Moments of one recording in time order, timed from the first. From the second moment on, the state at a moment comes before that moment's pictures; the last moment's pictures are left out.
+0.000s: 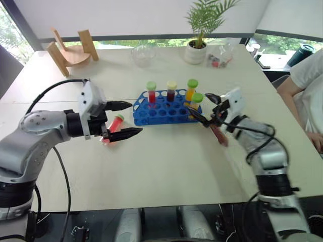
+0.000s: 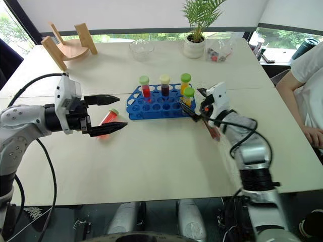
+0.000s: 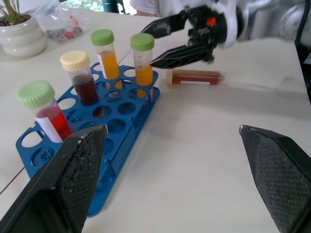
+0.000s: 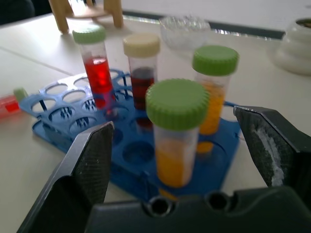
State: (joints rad) left arm -0.39 0.85 0.13 -0.42 -0.70 0.69 -0.95; right arm -0.45 -0.57 -0.04 -0.20 0.31 0.62 0.60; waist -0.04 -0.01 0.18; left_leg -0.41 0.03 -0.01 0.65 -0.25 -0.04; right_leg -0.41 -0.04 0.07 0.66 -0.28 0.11
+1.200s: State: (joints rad) left arm -0.39 0.78 0.06 -0.41 -0.64 0.62 -0.93; right arm -0.94 -0.77 0.44 0.15 0.32 1.40 0.73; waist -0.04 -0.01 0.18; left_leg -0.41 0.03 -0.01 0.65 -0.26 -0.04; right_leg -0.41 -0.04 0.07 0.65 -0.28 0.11
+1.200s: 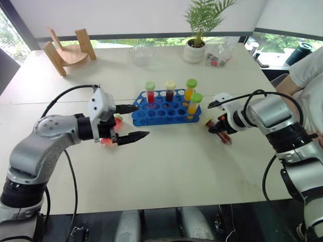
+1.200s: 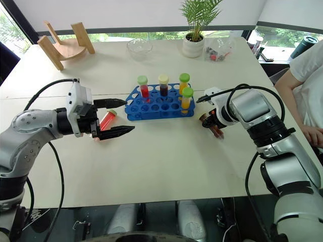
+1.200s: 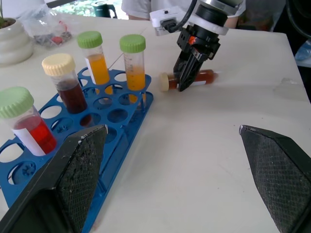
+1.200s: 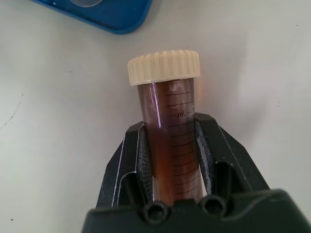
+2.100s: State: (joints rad) left arm -0.47 0.87 0.13 -0.41 -0.69 0.76 -0.94; right arm -0.39 0.00 0.07 0.17 0.11 -0.21 0.39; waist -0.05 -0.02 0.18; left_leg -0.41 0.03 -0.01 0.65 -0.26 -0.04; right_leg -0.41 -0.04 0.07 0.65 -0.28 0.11
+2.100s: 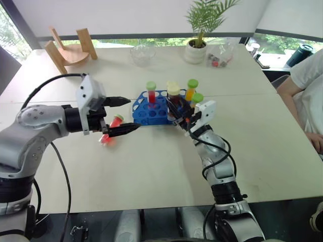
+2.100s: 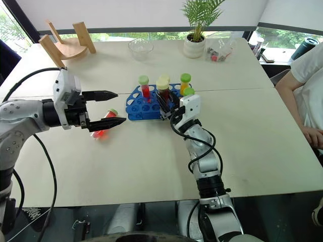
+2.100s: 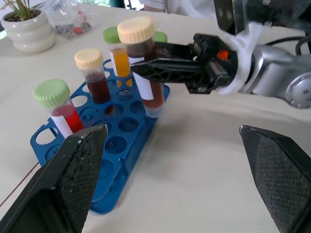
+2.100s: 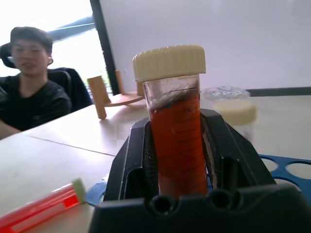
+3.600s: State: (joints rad) left arm -0.43 0.85 0.13 -0.41 -0.70 0.75 -0.91; right arm -0.49 0.02 0.07 0.40 0.08 -0.38 0.34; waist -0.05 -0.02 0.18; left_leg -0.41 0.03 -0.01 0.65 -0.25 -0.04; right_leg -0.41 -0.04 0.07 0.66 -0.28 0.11
